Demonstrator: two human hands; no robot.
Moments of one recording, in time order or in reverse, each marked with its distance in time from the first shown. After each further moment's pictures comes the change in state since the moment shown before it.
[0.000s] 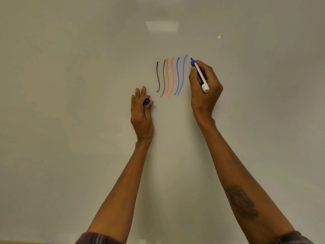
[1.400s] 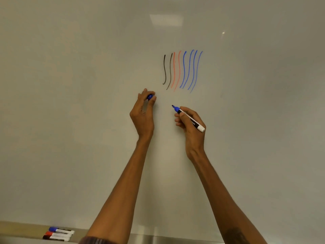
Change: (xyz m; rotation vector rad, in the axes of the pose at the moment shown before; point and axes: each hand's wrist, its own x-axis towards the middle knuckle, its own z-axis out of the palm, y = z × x) left_hand -0.004 0.038 -0.038 -0.198 -0.014 -0.434; right_hand -0.126 -0.005 -0.039 0.461 -0.273 0.654
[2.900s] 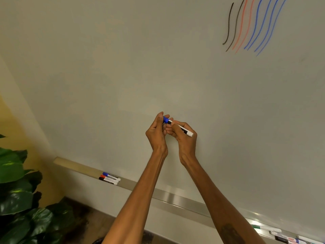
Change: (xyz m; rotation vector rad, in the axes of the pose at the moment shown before) left_hand -0.101 -0.050 -0.147 -0.307 0.277 -0.717; right_hand -0.131 0.117 0.095 0.061 -0.064 0.373
